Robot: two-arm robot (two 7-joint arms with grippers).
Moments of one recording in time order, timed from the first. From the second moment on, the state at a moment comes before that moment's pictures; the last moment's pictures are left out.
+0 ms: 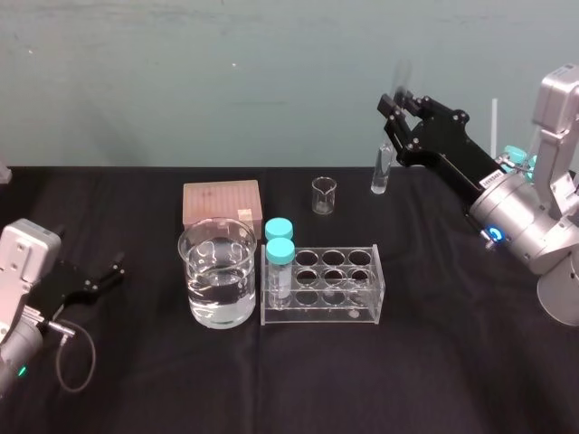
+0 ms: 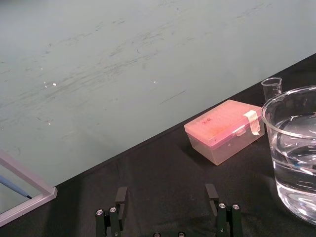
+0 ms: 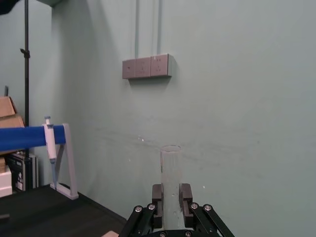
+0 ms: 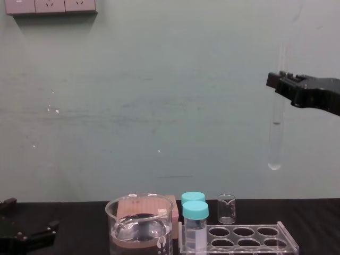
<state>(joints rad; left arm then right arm) -0.20 0.60 0.45 -1.41 -0.25 -0.12 0.03 0.40 0.36 -0.25 -1.39 0.45 -0.18 0.45</state>
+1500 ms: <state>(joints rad) -0.20 0.60 0.45 -1.41 -0.25 -0.12 0.03 0.40 0.35 -0.26 -1.35 0.41 -0.15 0.45</state>
